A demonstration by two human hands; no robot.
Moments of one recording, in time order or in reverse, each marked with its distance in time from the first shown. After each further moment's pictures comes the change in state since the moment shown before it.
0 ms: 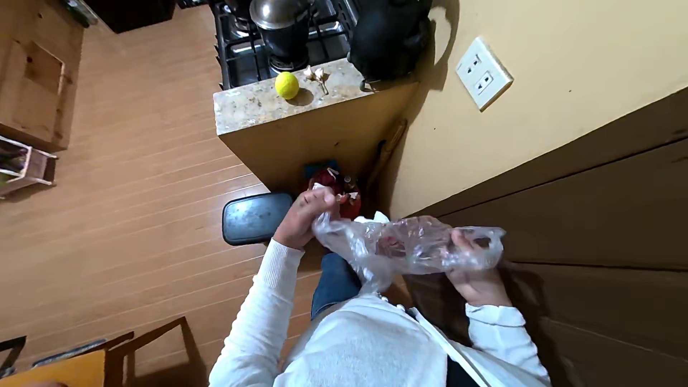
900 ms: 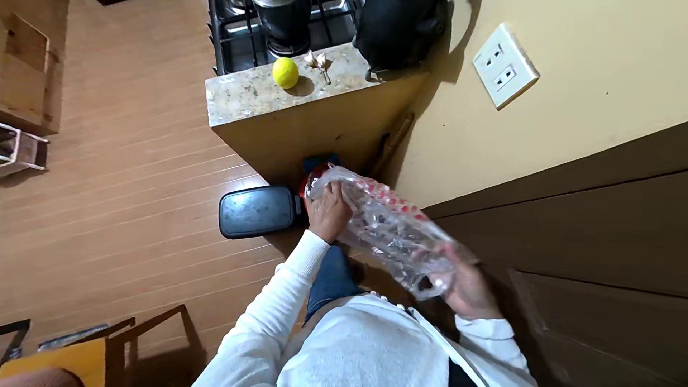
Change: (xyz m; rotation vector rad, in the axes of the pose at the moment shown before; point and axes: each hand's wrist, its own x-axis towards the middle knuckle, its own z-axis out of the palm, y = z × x) left_hand 0.056 -0.051 0.019 1.452 0.245 -0.456; right_hand 0.003 0.010 0.009 0.136 -0.193 0.062
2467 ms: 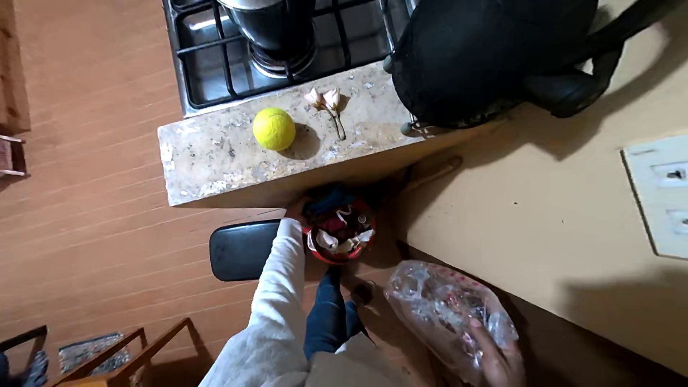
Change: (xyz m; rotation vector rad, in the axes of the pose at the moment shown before) left_hand 0.285 -0.211 0.098 -1.507 -0.173 -0.554; right_hand 0.134 0.007 0.003 -0.522 0.516 0.125
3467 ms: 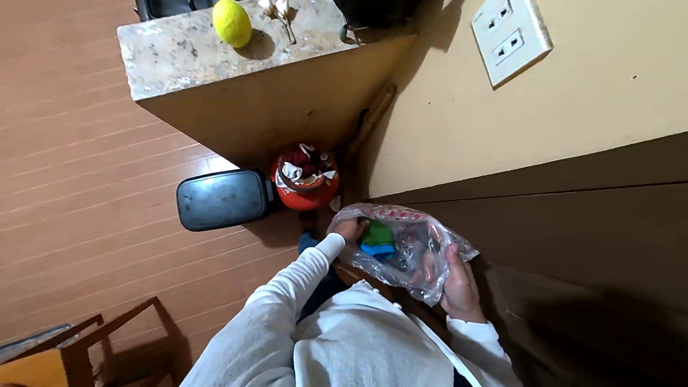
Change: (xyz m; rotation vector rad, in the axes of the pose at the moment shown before) left_hand -0.215 -0.181 0.178 1.242 -0.401 0.097; right_hand -0.086 0.044 -0.089 0.269 -0.360 -0.178
